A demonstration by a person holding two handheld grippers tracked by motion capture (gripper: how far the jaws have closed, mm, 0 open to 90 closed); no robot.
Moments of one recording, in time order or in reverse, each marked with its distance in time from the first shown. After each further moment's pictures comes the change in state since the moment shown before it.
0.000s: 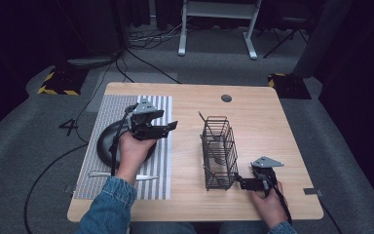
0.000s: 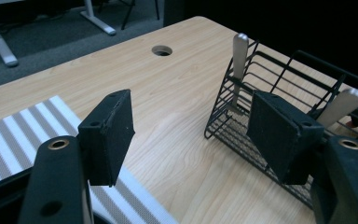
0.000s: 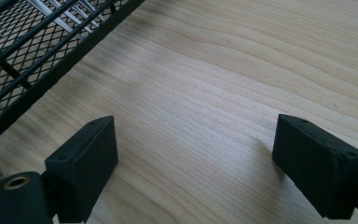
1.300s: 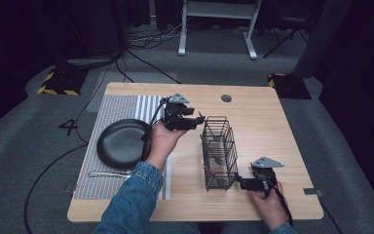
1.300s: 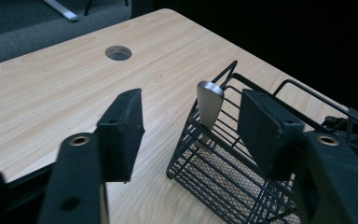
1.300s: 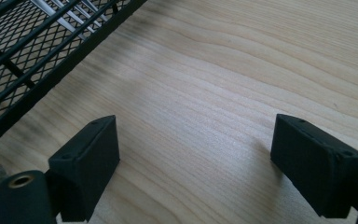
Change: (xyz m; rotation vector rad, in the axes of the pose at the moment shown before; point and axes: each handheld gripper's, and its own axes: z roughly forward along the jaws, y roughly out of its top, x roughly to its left) left arm -0.017 0.025 0.084 0.058 -0.113 -0.034; right arm 0.001 0.000 -0.001 -0.004 0.000 0.000
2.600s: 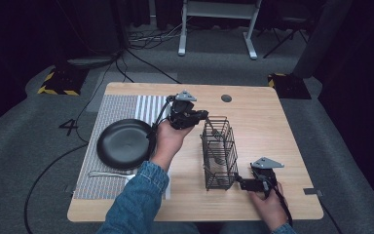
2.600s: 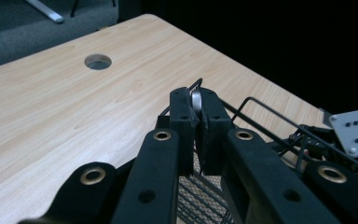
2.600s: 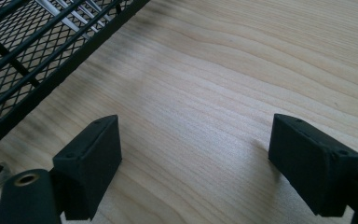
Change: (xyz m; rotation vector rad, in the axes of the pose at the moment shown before) left arm -0.022 0.020 -0.007 0.000 -0.038 0.006; right arm 0.002 -0.001 -0.001 -0.005 0.000 0.003
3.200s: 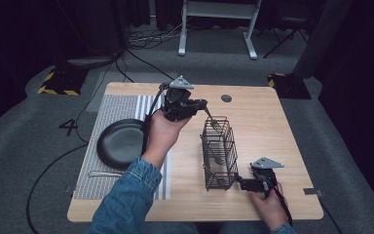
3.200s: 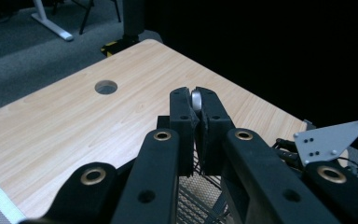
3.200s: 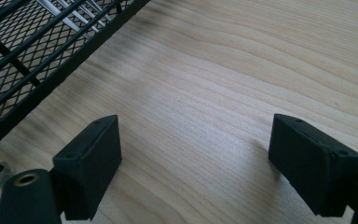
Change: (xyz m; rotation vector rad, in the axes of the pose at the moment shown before) left arm -0.023 0.040 -0.052 -0.029 0.024 0.043; right arm 0.000 0.000 0.000 0.001 0.001 -0.002
